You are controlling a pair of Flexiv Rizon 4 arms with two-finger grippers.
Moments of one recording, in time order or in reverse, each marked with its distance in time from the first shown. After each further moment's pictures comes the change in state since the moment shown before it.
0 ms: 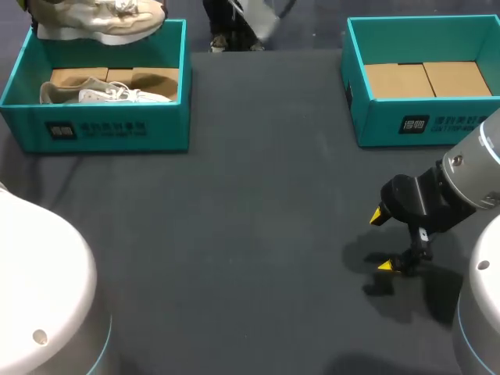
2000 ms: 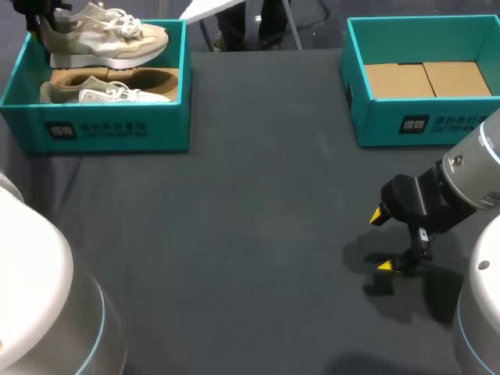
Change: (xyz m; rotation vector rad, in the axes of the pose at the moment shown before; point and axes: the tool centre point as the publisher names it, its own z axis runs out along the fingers) left arm -0.021 0.004 0.090 0.111 -0.043 0.000; right arm 0.000 0.000 0.000 0.000 0.000 0.000
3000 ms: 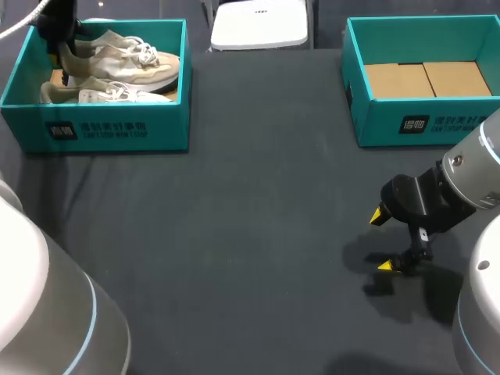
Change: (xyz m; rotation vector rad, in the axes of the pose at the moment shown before) left arm -0.035 0.000 0.053 0.017 0.047 -0.009; right arm 0.000 0.000 0.000 0.000 0.000 0.000
